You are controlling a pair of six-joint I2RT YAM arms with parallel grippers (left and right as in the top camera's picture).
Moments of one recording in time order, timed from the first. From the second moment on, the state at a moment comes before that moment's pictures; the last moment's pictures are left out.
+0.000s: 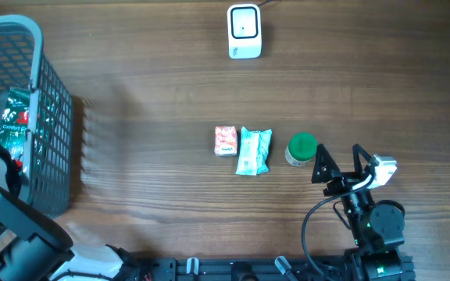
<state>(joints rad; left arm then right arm) 0.81 1.70 1.08 -0.66 -0.38 -1.25 0.16 0.09 0.01 0.00 -0.01 0.41</state>
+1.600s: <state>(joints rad) 0.78 1.08 1.06 -0.38 -0.11 -1.27 0.16 0.09 0.01 0.00 -0.01 0.41</state>
